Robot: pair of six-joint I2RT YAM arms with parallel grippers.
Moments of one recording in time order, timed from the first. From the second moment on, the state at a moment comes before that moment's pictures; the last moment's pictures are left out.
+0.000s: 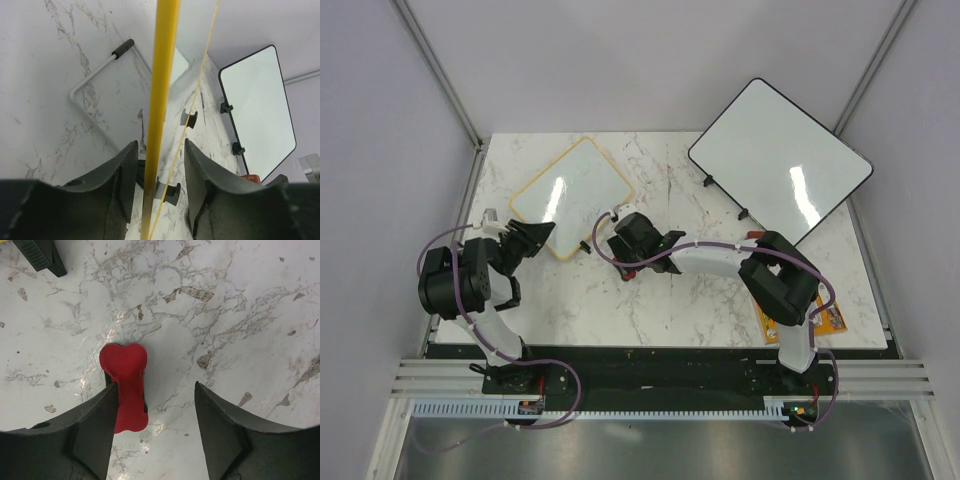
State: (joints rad) left arm 0.27 1.78 0.32 1.34 0.62 -0.89; right arm 0.92 1.94 1.27 -0.18 0.22 0.29
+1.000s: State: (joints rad) left arm 0.23 0.73 0.10 0.67 0.14 -0.65; right arm 0.92 1.94 1.26 -0.14 0.18 0.31
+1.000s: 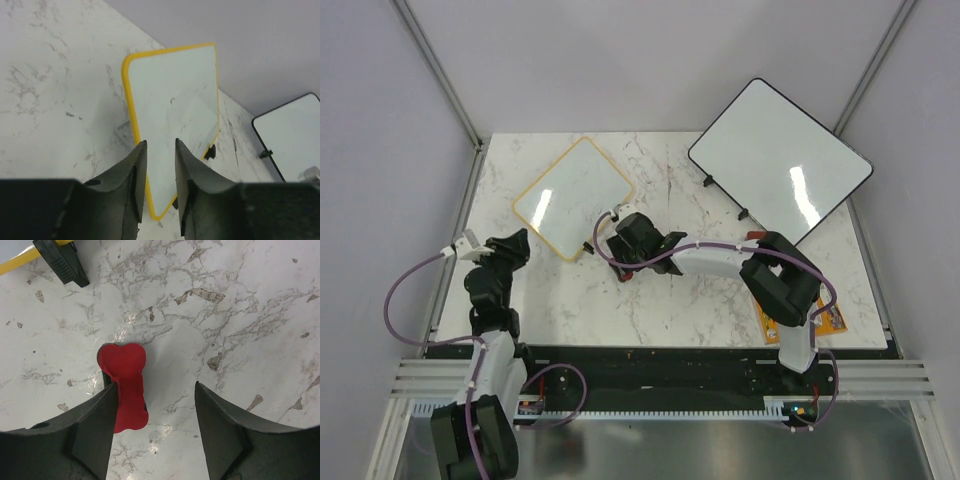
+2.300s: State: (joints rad) left arm -0.51 1.53 0.40 0.65 0.12 -0.55; right arm 0.93 1.92 1.21 -0.13 0.18 0.34
